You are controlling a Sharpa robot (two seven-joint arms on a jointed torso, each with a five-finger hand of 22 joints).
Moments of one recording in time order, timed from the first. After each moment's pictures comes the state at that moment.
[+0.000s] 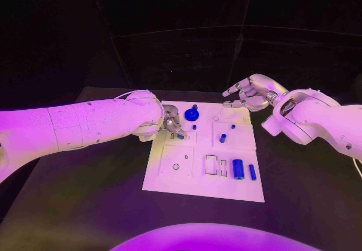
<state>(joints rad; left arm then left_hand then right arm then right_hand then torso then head) 1.36 -0.59 -0.22 1.35 -1.01 0.08 -0.52 1.17 -0.07 0.49 0.13 0.15 0.92 0.05 0.59 0.63 1.30 -0.03 1.06 0.97 1.46 -0.08 1.57 1.31 0.05 1.47 0.03 1.40 1.31 1.33 -0.85 -0.10 1.53 -0.90 -0.34 0.06 1.34 -0.03 -0.01 0.03 0.34 0.90 0.17 0.10 0.07 1.32 0.08 1.26 1.24 1.47 0.01 1.42 1.27 0.08 1.28 0.11 1.37 1.16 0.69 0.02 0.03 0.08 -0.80</state>
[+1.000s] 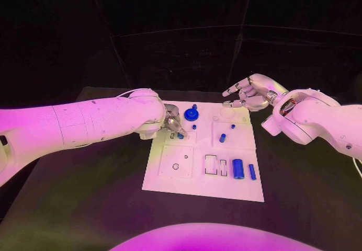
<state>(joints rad) 1.36 -0.56 -0.22 1.31 -1.02 0.12 -0.52 1.05 -0.08 0.46 0.10 0.15 0.95 0.03 0.60 0.63 1.32 -0.04 1.09 1.00 1.47 -0.09 1.57 1.31 0.05 1.47 0.02 1.40 1.31 1.33 -0.85 -0.10 1.53 -0.90 -0.34 0.06 1.34 -0.03 -0.01 0.03 0.33 0.90 0.17 0.10 0.07 1.32 0.08 1.26 1.24 1.47 0.01 1.41 1.27 0.08 1.28 0.12 1.37 1.16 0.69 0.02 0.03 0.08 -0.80</state>
